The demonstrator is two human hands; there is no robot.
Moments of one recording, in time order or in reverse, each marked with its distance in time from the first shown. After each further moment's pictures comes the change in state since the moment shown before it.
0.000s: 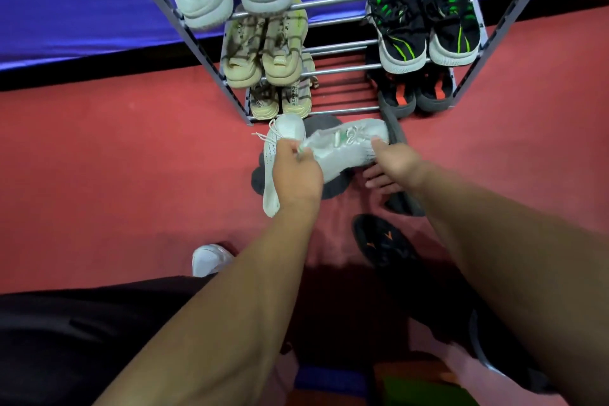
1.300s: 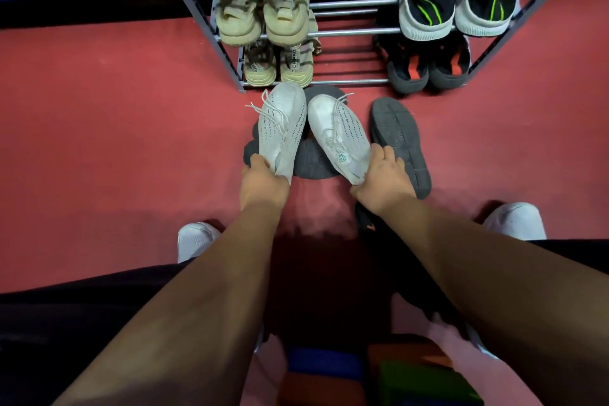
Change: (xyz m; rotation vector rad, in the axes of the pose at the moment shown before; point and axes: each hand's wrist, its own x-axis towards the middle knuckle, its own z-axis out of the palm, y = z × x) left_hand 0.052 -0.114 -0.040 0.553 -0.177 -0.077; right_hand 0.010 0.068 0.060 -0.855 0.330 -0.325
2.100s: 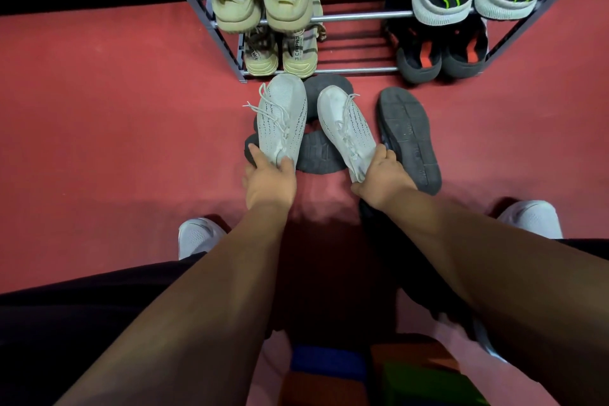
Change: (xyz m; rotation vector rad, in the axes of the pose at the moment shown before) left_hand 0.007 -0.001 0.023 -0.017 0.004 -0.112; right_hand 0.024 0.002 0.020 0.039 -0.120 0.066
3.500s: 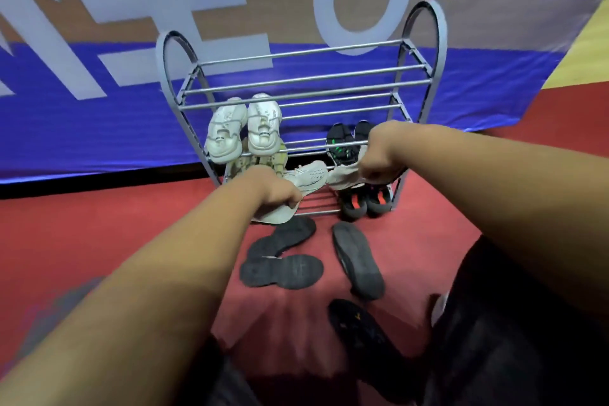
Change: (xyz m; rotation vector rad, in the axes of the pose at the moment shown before) left_hand -0.142 0.240 -0.244 0.388 -0.218 0.414; right_hand -0.173 -0.097 -0.378 -0.631 0.135 -0.113
